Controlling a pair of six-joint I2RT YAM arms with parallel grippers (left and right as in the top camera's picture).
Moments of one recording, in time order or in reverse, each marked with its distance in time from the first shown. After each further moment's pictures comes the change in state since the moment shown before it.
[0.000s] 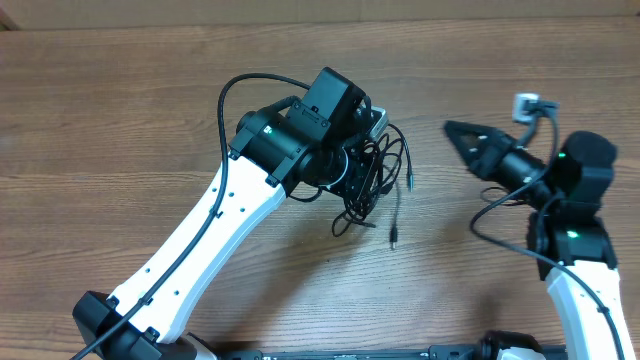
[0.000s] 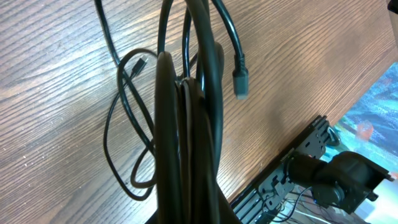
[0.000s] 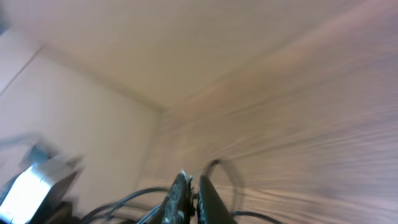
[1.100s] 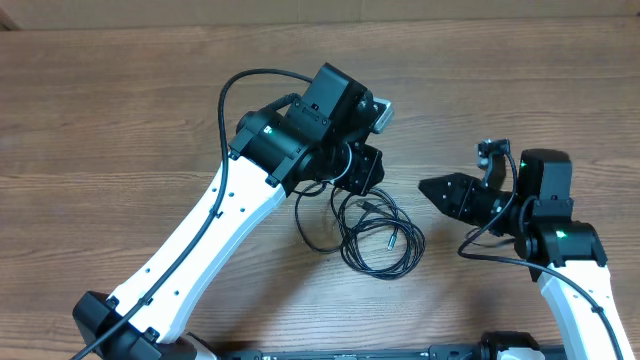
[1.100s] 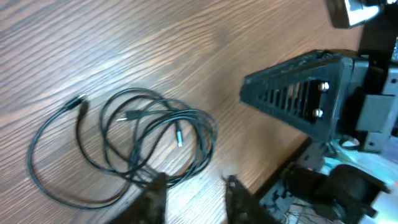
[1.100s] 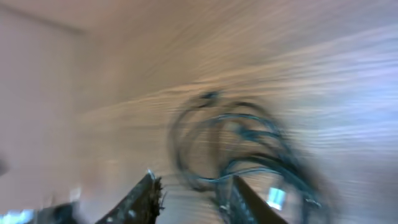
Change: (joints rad) left arm 0.000 0.000 0.000 0.063 -0.011 0.003; right arm 0.127 0.000 0.004 -0.573 0.163 -0.265
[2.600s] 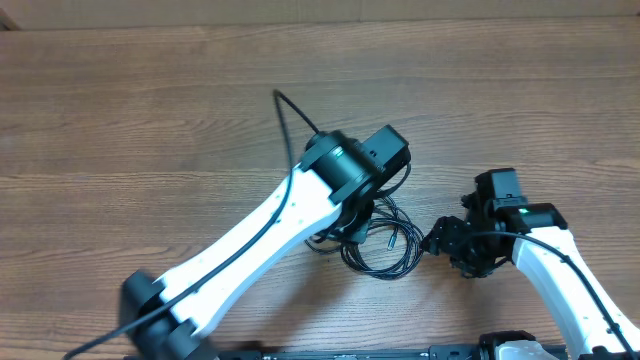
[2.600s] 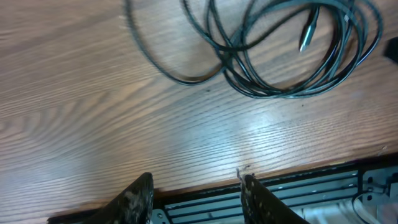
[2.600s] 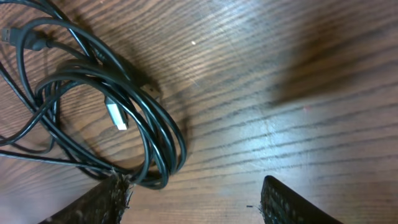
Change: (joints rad) left arm -0.194 0.077 0.002 -0.430 -0.418 -0.341; right arm 0.113 0.222 -0.062 -0.302 0.325 0.027
